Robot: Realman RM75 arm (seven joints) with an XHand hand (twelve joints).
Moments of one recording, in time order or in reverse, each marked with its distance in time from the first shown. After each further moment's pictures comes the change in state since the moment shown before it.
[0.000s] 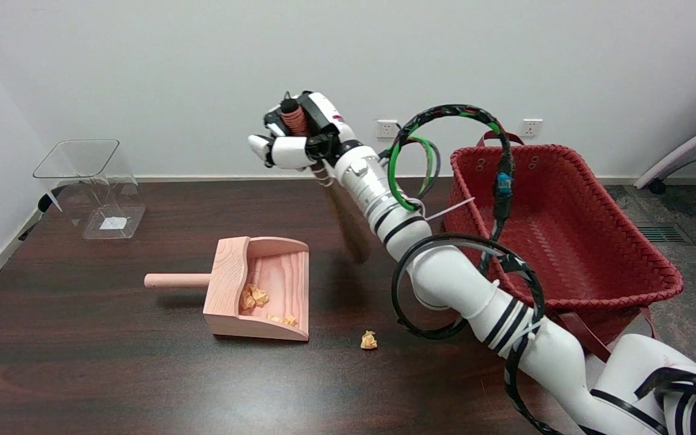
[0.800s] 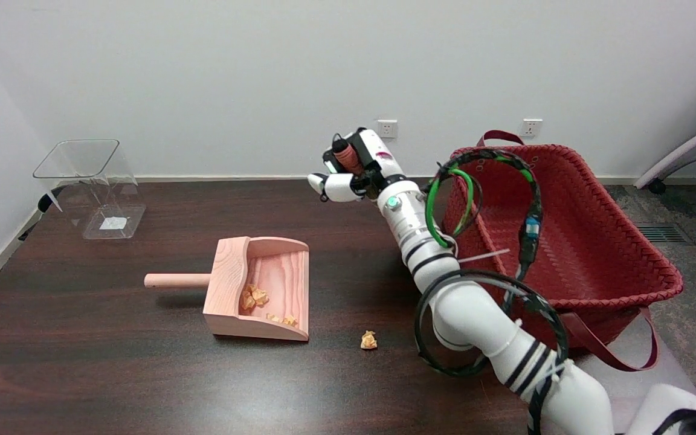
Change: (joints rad) arm -0.184 0.002 0.093 -0.062 0.038 0.147 -0.368
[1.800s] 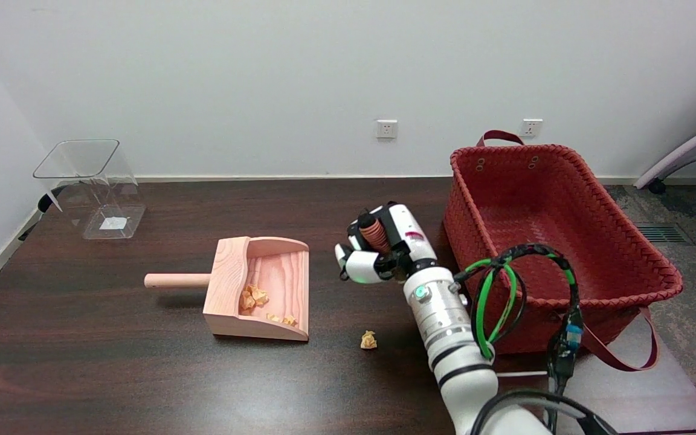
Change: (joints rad) arm -0.429 -0.018 -0.136 -0.415 0.040 0.322 -0.240
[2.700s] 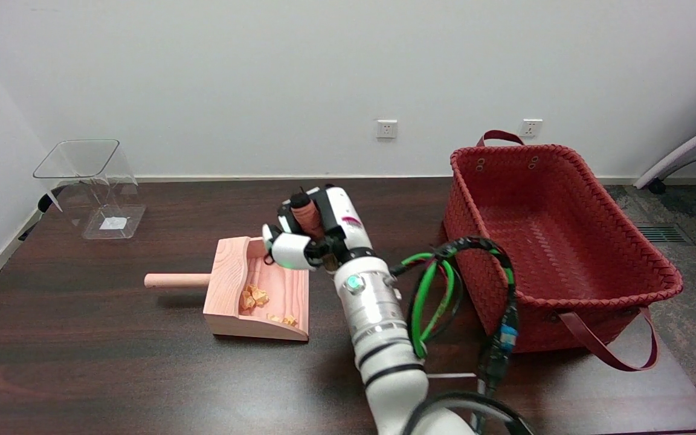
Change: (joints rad) arm 0.096 -0.258 -0.100 0.075 -0.066 0.007 0.016
